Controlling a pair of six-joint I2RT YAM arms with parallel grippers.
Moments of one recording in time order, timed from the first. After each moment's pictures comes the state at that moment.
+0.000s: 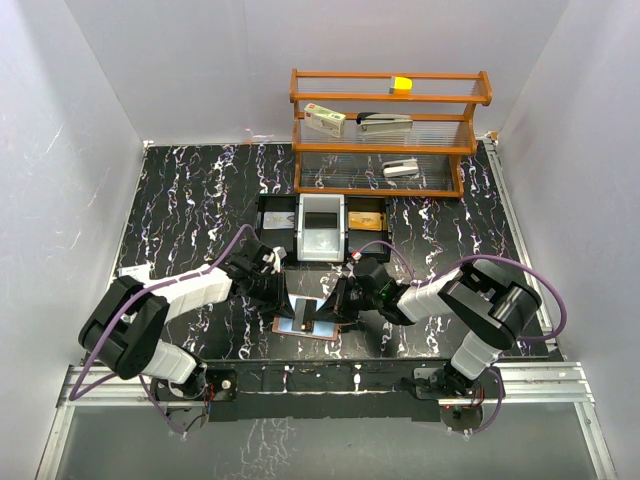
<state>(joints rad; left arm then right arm) -0.59 1.43 0.61 -0.31 0.42 -0.64 0.79 1.64 0.45 0.52 -0.42 1.21</state>
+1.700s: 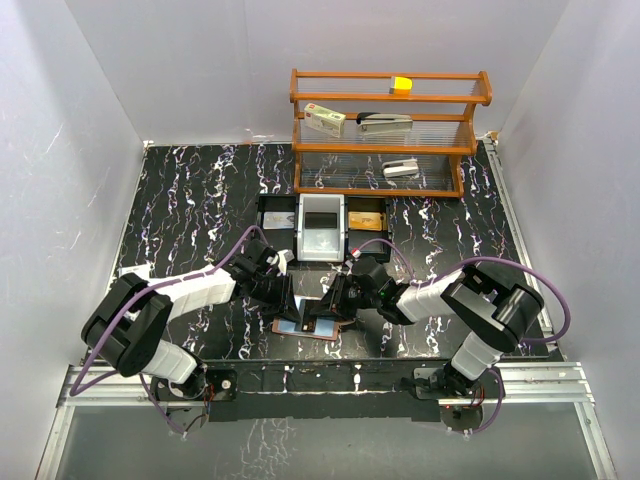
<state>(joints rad) -0.63 1.45 0.62 -0.29 0.48 -0.60 0.81 1.62 0.47 0.52 -0.38 1.23</state>
